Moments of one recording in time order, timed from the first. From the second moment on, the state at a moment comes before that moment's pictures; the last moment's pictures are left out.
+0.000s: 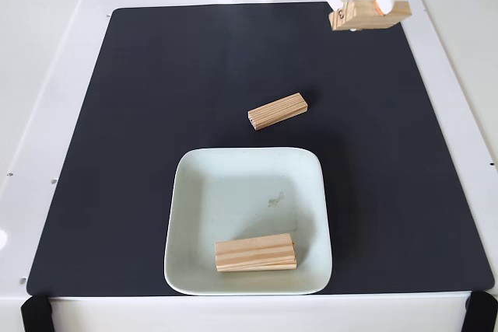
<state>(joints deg) -24.3 106.2 99.0 33.2 -16.5</state>
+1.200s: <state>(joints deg) -10.0 43.2 20.4 66.1 -1.3</state>
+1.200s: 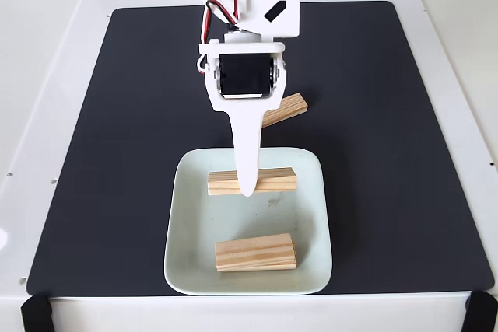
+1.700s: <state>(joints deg) -10.1 38.1 19.7 66.1 -1.6</state>
